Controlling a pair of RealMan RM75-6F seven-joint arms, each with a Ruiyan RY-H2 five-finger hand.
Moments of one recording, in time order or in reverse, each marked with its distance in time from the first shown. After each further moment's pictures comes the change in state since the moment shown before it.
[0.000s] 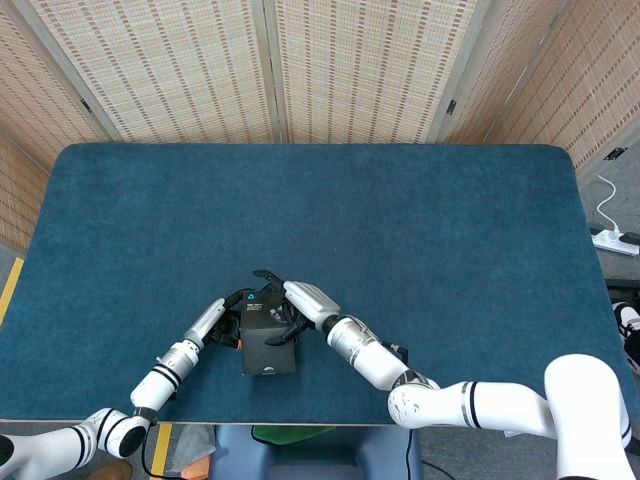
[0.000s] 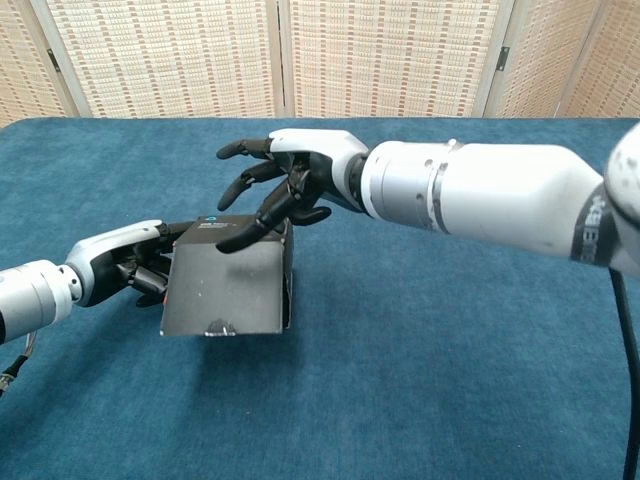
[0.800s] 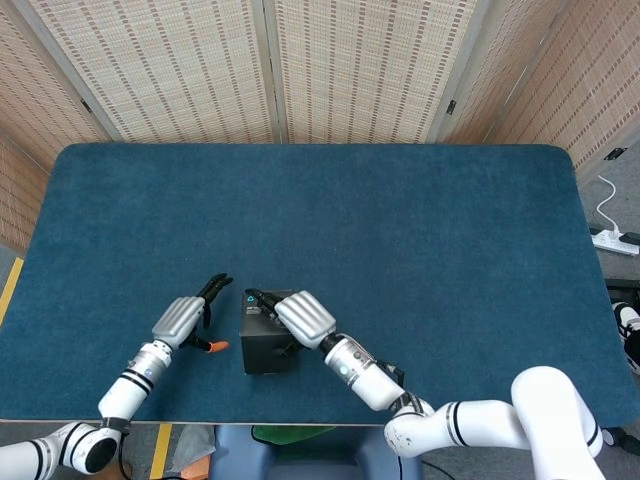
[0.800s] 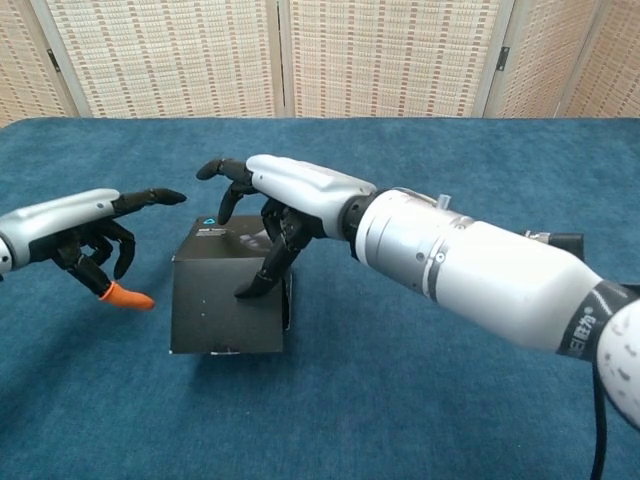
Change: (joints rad) left arm 0.058 0.202 -0.002 -0.251 -0.032 0.124 0.605; right arm -0.029 -0.147 -0.167 0.135 -0.329 0.268 -0.217
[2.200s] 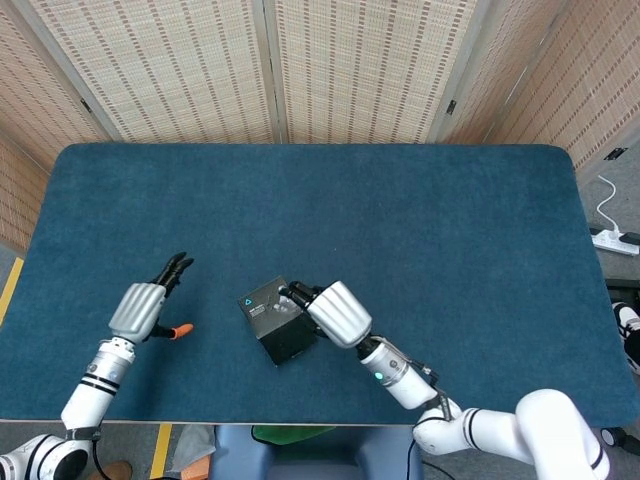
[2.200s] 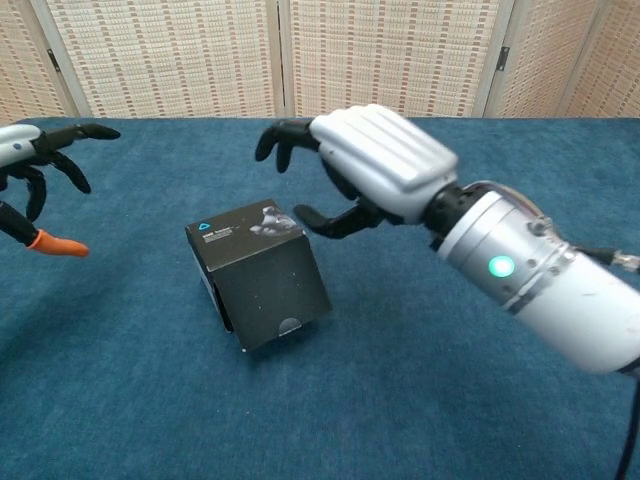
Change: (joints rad) left arm 0.095 0.113 -0.027 -0.072 0.035 0.191 0.199; right arm -0.162 -0.036 -0.094 0.289 -0.440 0.381 0.020
